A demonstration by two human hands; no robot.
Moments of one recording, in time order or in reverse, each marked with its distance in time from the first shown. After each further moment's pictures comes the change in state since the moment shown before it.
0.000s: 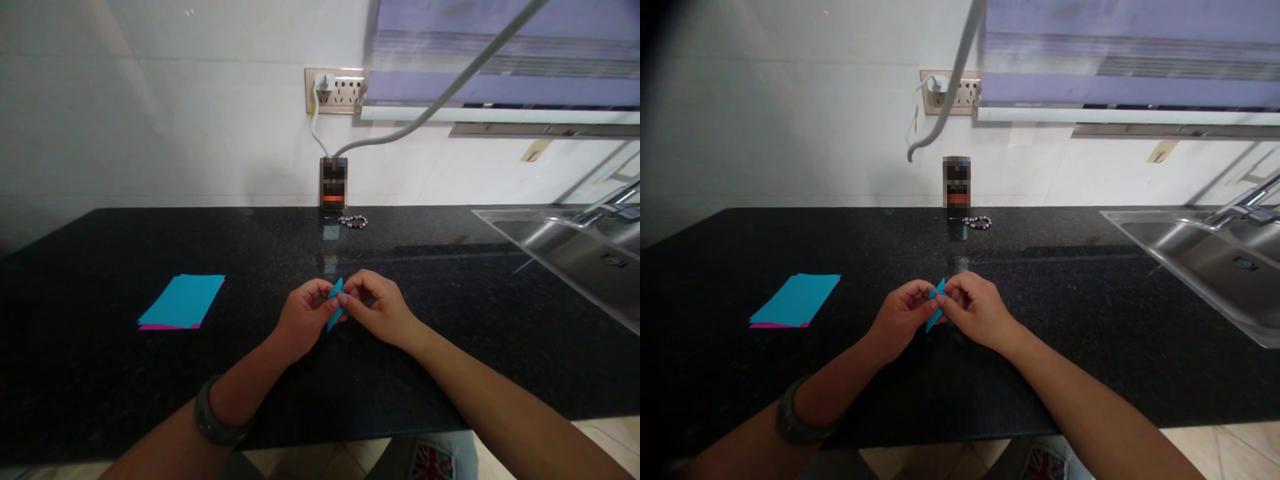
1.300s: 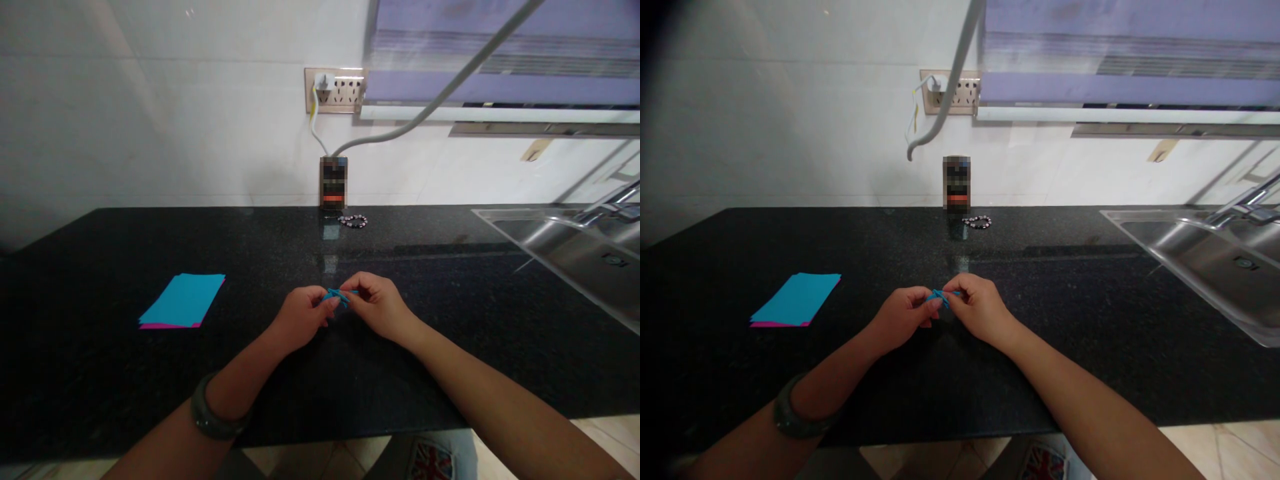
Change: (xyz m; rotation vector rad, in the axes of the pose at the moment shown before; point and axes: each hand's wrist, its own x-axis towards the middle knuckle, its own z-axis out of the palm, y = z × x) left_hand 0.007 -0.008 -0.018 0.520 -0.071 0.004; right_hand 0.002 0.013 0.006 0.127 -0.010 0.169
